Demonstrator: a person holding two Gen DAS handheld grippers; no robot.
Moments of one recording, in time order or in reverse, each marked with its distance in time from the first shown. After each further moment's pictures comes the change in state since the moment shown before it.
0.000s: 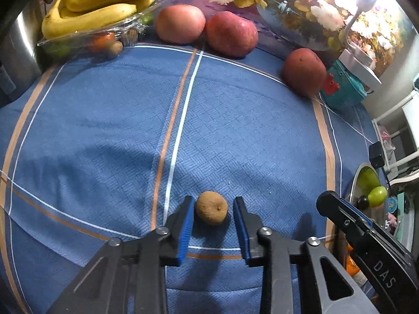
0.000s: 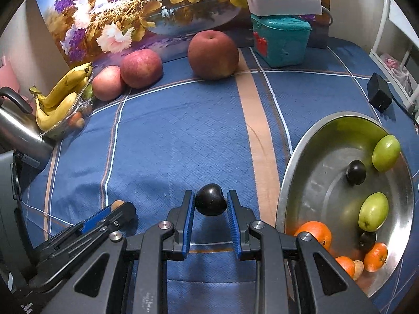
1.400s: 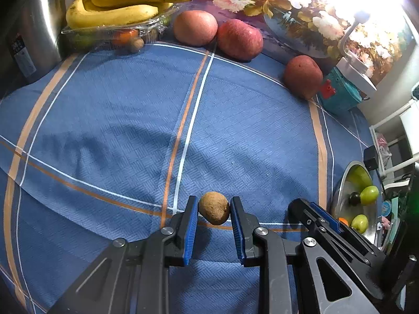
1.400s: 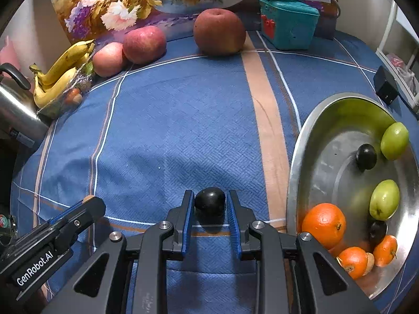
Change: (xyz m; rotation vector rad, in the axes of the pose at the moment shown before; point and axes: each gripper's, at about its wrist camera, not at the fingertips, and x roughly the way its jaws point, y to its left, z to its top) left arm -0.030 0.016 -0.020 -0.062 -0.005 -0.001; right arm 0.018 0.003 -0.023 -0.063 0.037 -0.004
